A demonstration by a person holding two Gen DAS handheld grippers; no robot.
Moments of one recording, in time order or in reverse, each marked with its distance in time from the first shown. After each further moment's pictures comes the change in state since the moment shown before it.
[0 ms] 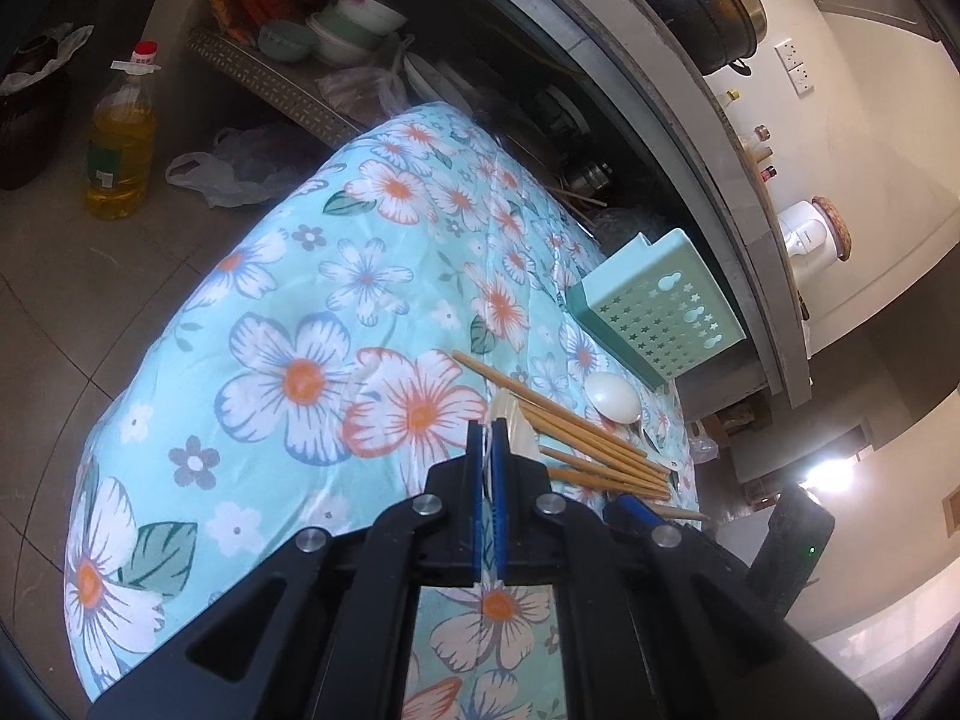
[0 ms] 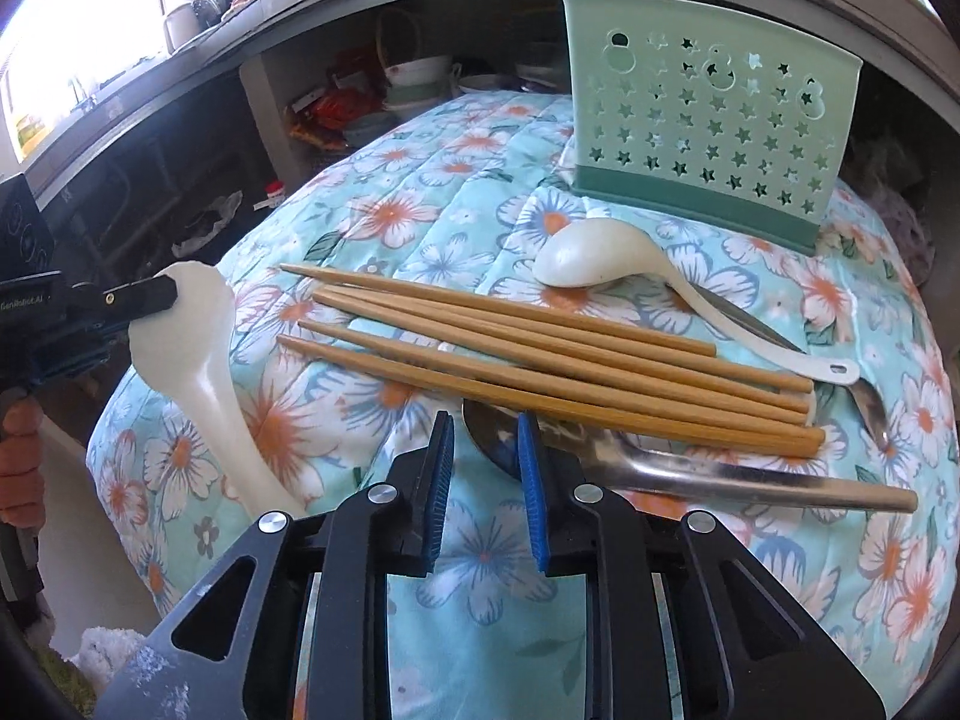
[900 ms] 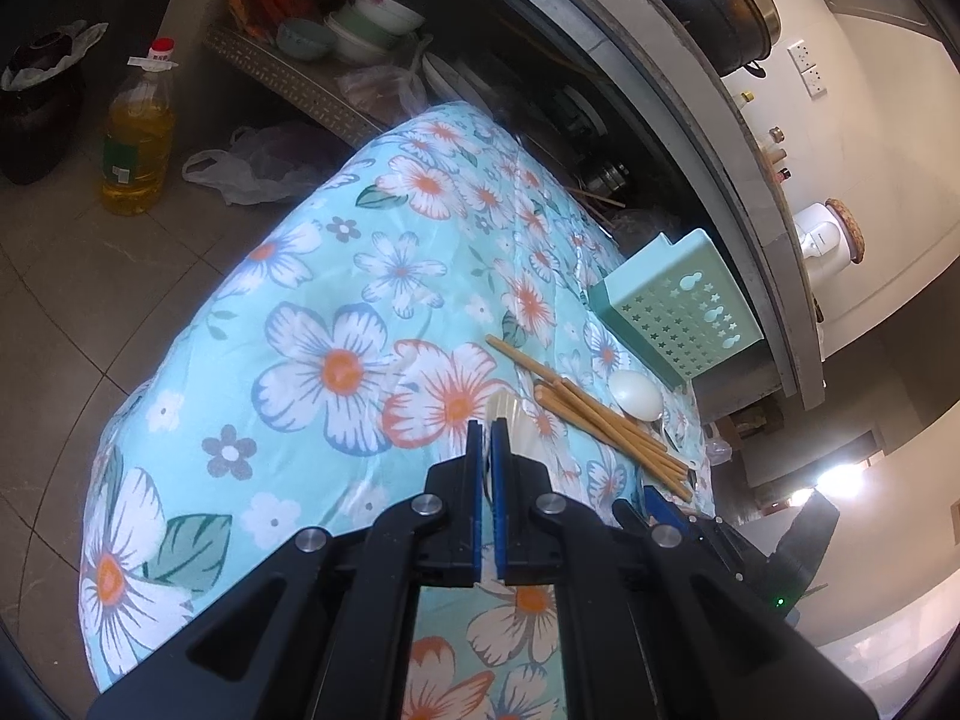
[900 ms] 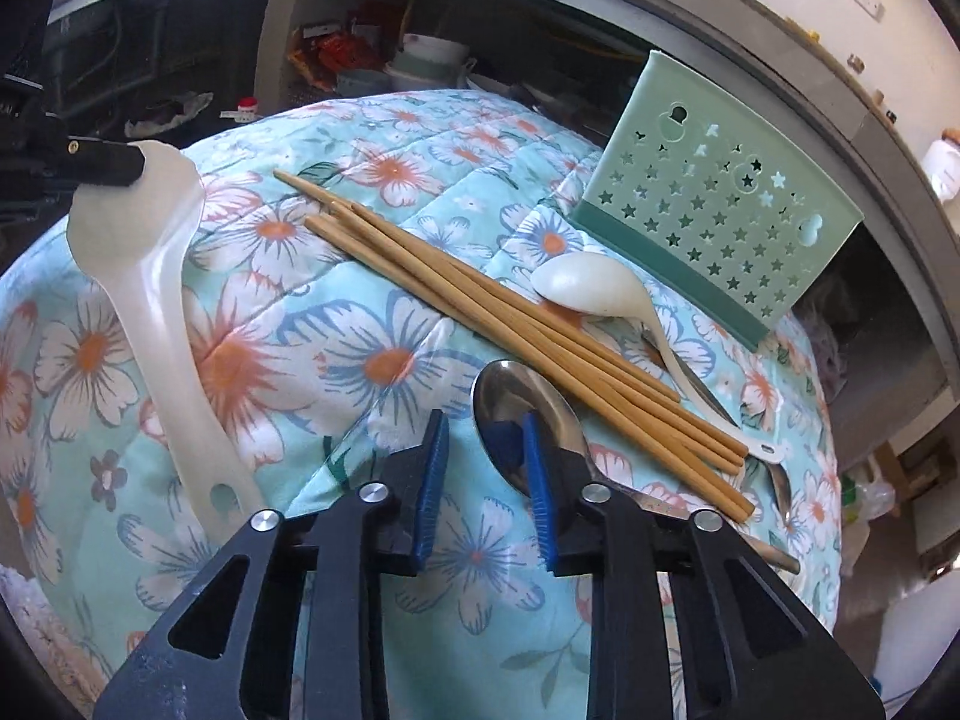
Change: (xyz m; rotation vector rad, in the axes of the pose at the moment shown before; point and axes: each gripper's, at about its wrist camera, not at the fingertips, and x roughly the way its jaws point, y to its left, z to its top) left arm -0.003 0.011 -0.003 -0.011 -0.009 0.036; right arm 0.010 0.039 -0.015 -0.331 -0.030 -0.323
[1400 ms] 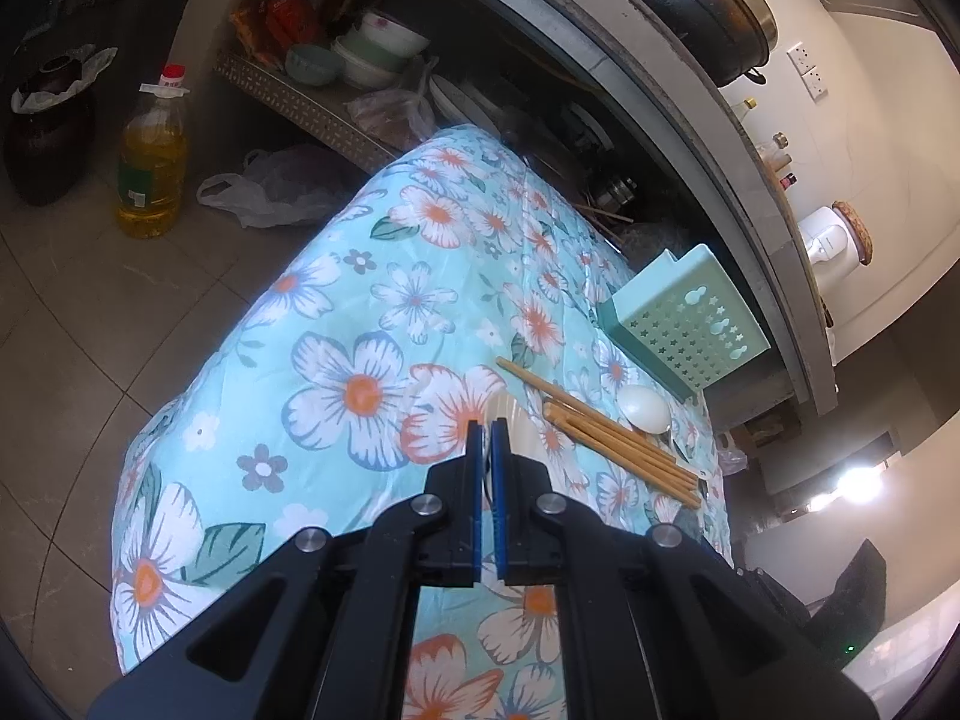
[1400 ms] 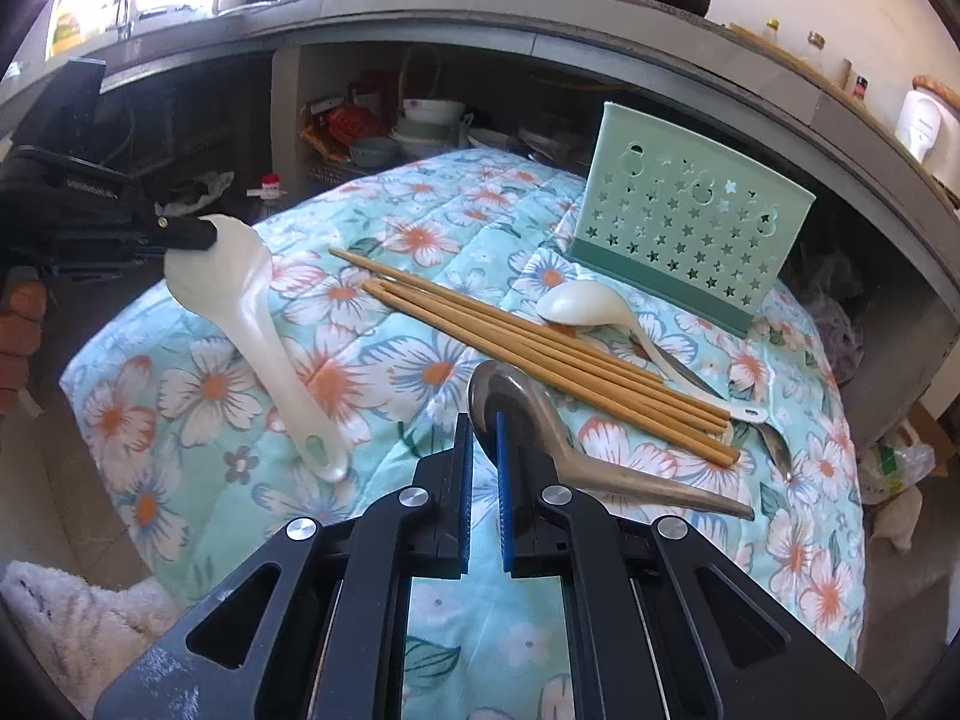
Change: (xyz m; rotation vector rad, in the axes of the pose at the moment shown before) left arm -0.015 -0.006 0.003 0.026 -0.044 0.045; right arm -0.064 -0.017 -0.011 0.161 -0.118 0.131
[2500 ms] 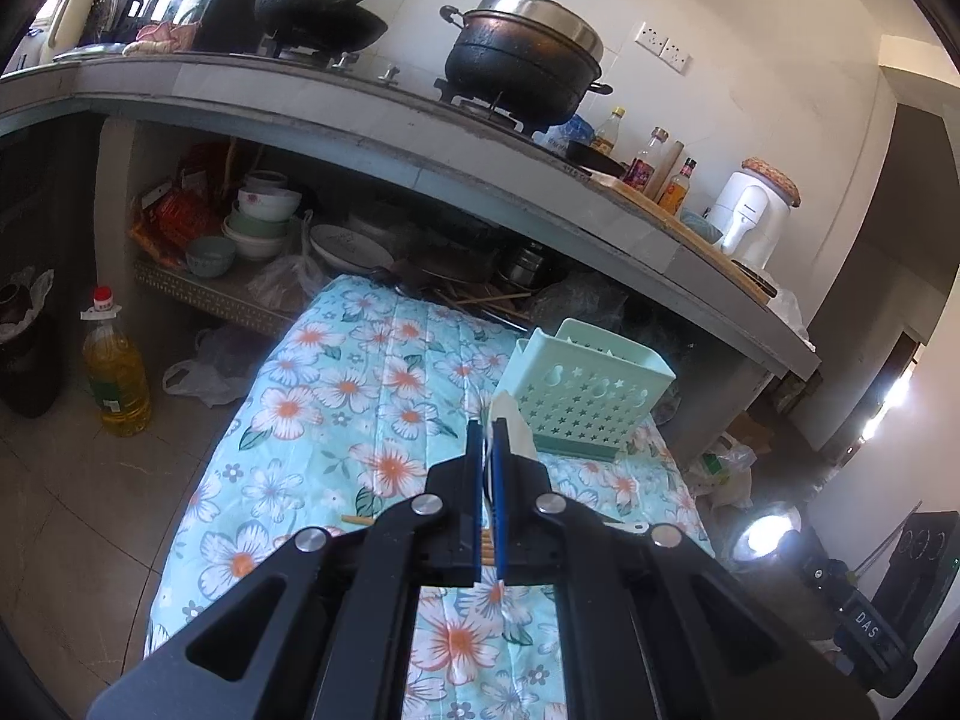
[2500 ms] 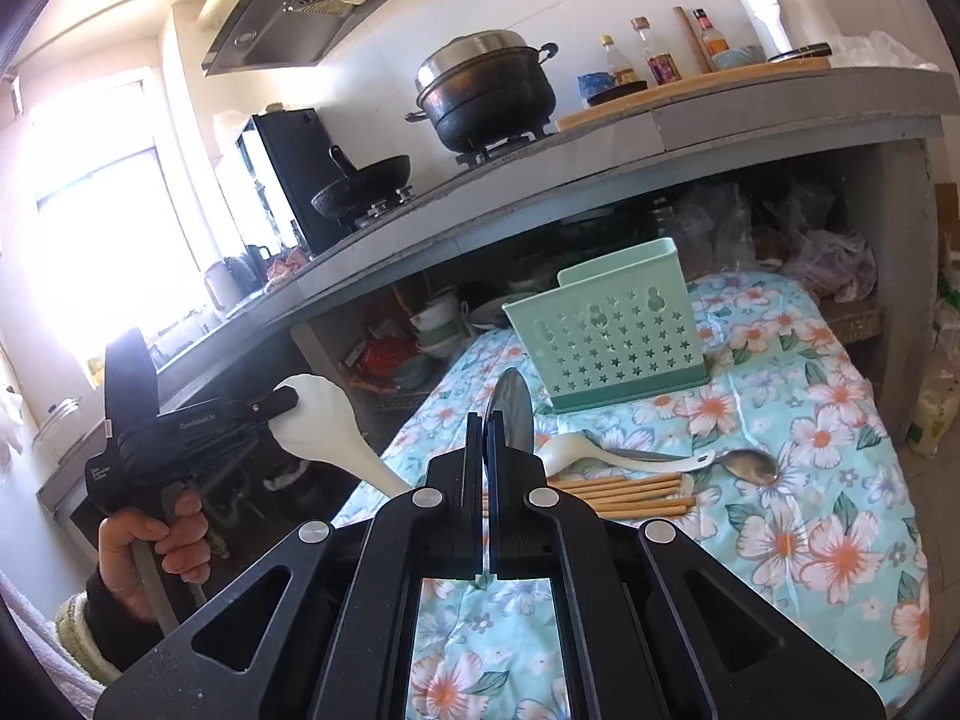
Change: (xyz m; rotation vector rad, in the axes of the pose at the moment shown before) left arm -0.042 -0.148 0.025 0.341 -0.223 0.012; right arm -0.101 -0.127 0.013 0.538 -0.343 0.285
